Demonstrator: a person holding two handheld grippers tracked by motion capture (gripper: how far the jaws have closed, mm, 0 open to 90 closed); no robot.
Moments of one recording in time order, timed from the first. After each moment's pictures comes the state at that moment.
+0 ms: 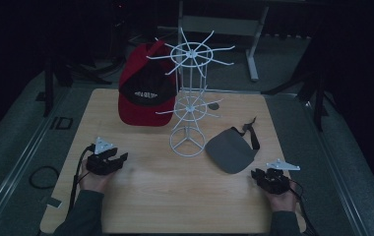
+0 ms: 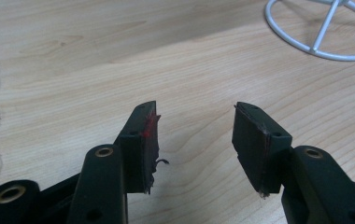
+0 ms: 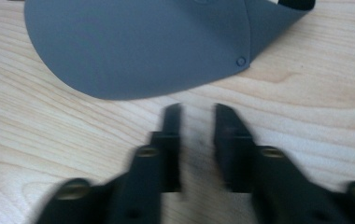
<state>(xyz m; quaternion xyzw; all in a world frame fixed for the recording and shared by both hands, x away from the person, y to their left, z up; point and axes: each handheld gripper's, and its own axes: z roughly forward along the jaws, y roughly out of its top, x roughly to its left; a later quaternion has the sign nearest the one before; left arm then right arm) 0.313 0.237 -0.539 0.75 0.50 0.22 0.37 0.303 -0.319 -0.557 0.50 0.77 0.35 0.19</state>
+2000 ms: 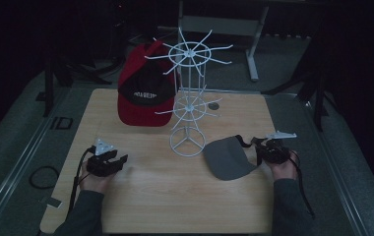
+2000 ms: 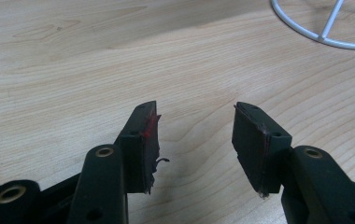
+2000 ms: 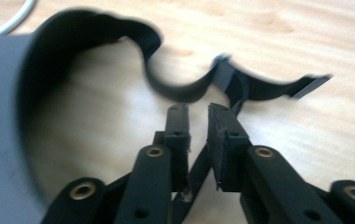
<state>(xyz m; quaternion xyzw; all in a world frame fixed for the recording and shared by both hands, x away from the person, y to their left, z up) 0.313 0.238 -0.547 0.75 0.51 0.22 0.37 0.388 -0.325 -0.524 0.51 0.78 0.30 0.22</state>
